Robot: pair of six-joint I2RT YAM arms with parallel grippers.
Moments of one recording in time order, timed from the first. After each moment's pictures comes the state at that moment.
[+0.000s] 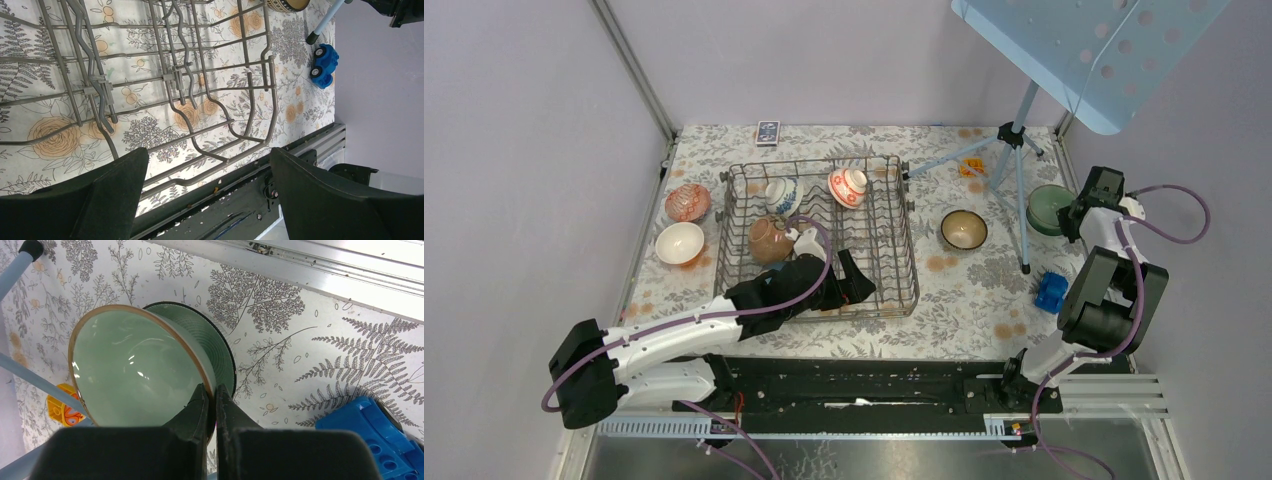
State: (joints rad) left arm -1.01 1.08 0.67 -0.18 -0.20 -1.05; right arm -0.42 1.61 1.09 -0.41 0.19 0.92
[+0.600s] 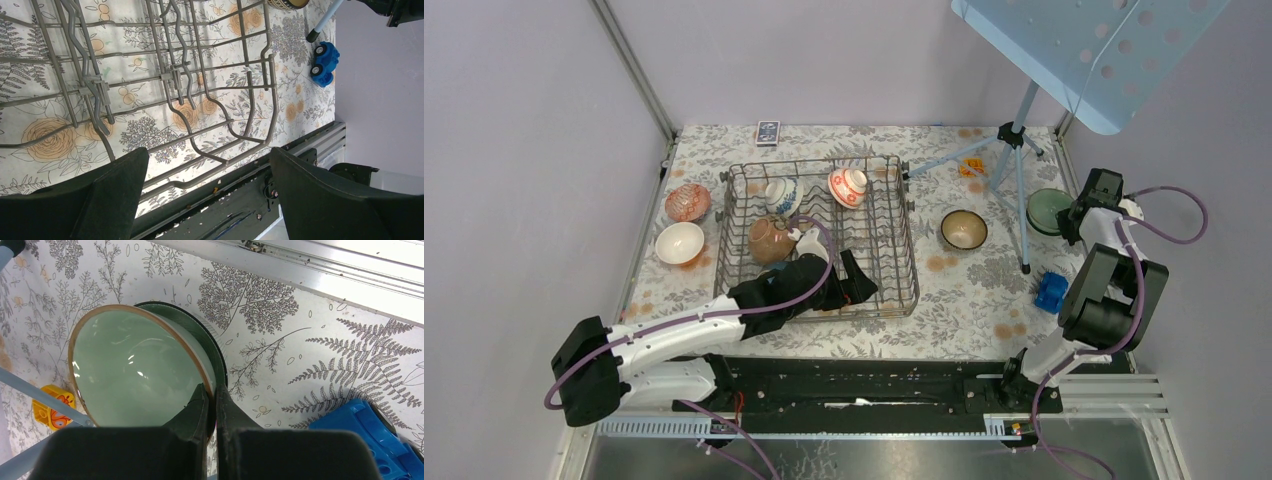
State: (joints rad) left arm -1.01 1.10 0.67 -0.16 -0.19 -1.05; right arm -0.42 1.63 1.08 -0.41 0.19 0.90
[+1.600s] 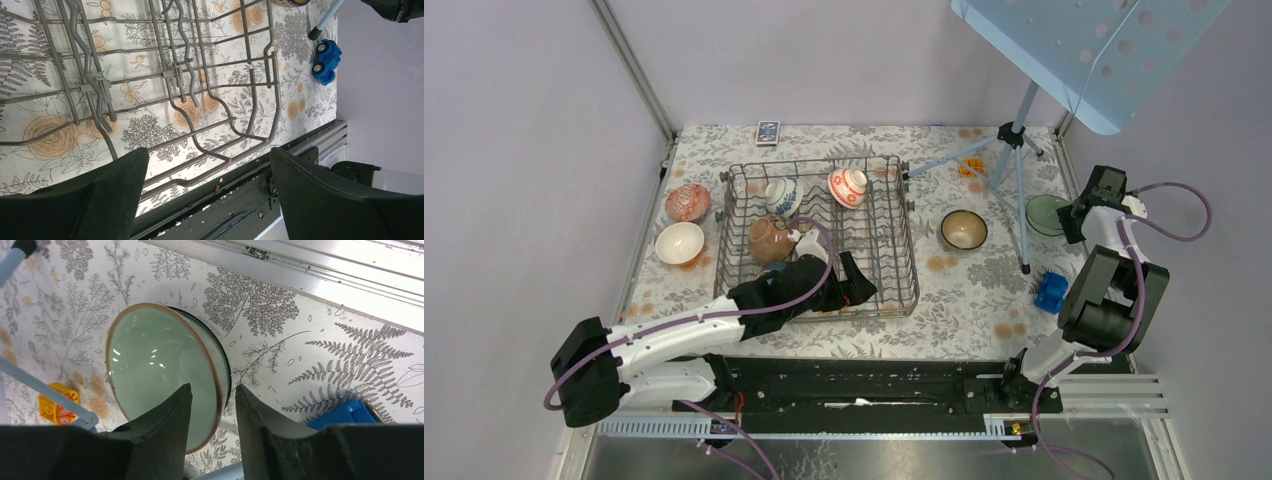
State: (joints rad) left arm -1.01 1.10 0.66 -0.16 -0.18 -1.05; right arm -0.43 1.63 1.10 -0.42 0.19 0.88
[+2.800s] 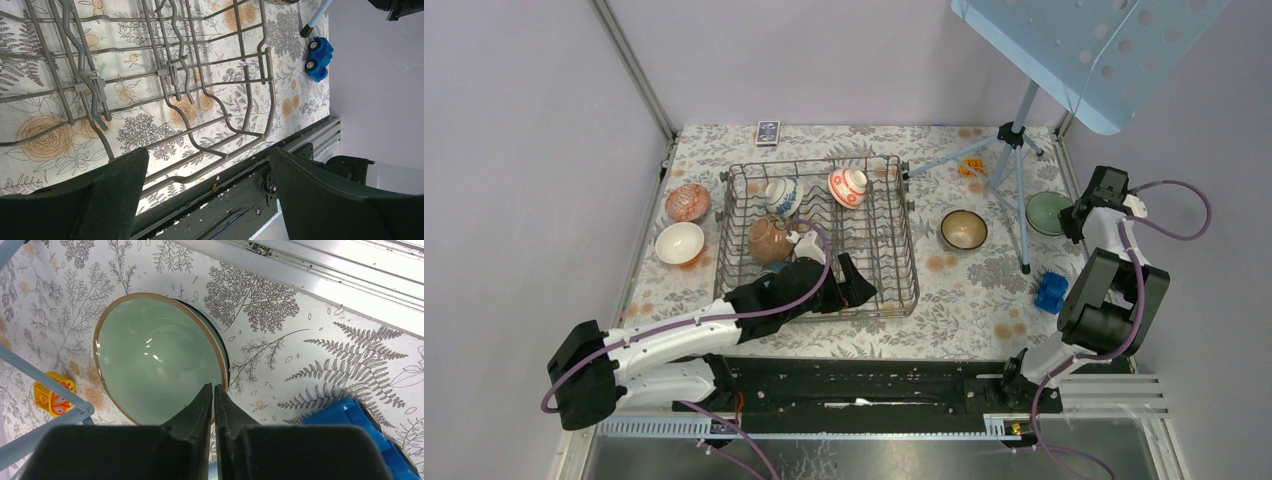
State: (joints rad) left arm -1.01 1.07 0.63 -0.12 -0.17 -1.04; right arm -0.43 1.60 1.10 -0.44 0.16 0.83
